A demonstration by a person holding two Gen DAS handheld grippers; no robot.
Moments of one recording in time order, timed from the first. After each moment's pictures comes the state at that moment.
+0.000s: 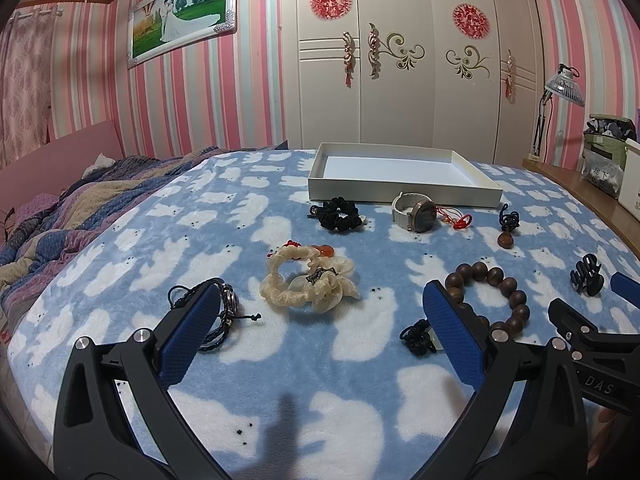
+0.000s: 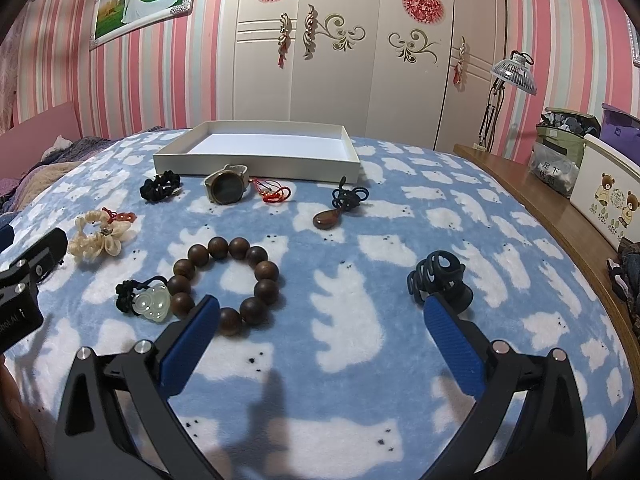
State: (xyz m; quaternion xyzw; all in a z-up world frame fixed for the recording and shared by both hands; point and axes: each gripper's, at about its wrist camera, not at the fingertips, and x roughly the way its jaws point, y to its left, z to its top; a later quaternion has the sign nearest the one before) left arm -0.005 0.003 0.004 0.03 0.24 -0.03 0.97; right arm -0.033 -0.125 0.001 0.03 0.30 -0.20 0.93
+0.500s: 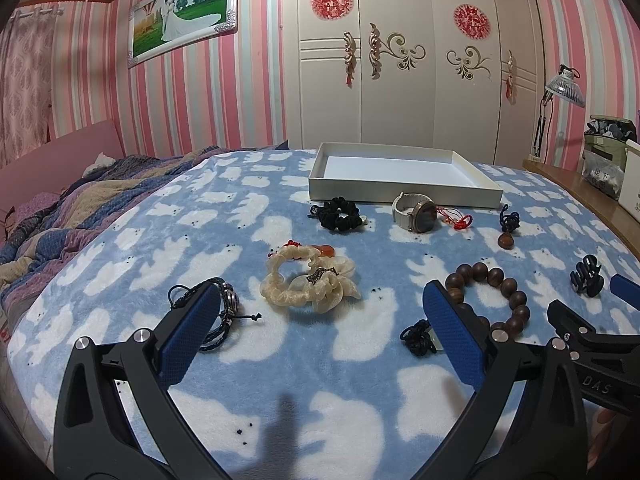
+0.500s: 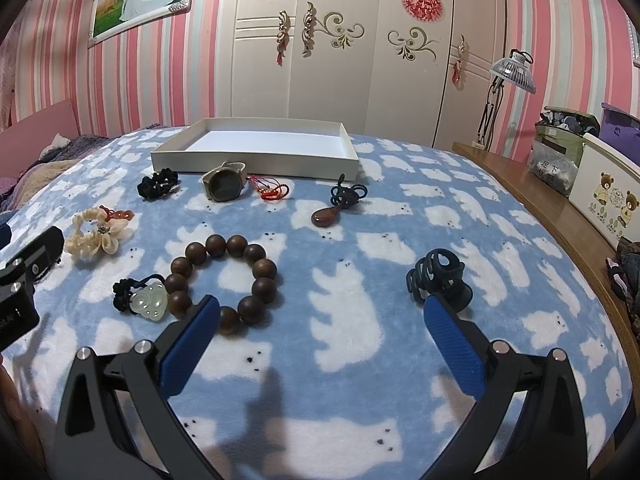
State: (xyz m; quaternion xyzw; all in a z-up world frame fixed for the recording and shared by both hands) left arm -0.005 0.004 0.004 0.02 0.24 -0.02 0.97; right arm -0.032 -0.127 0.000 0.03 0.30 -0.21 0.93
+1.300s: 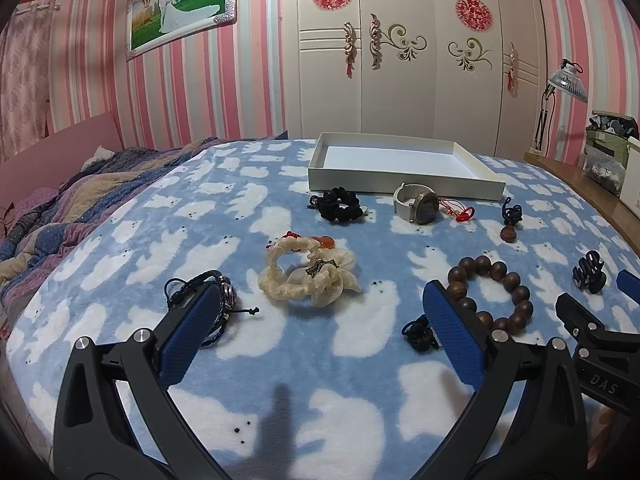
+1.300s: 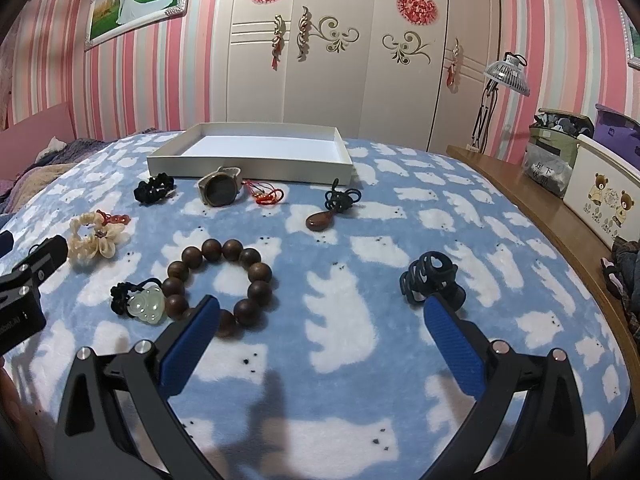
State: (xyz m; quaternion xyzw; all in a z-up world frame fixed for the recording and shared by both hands) left arm -0.001 0.004 0.001 0.02 0.26 -0.02 0.96; right arm -0.033 -0.124 0.004 0.03 0.29 -0.22 0.93
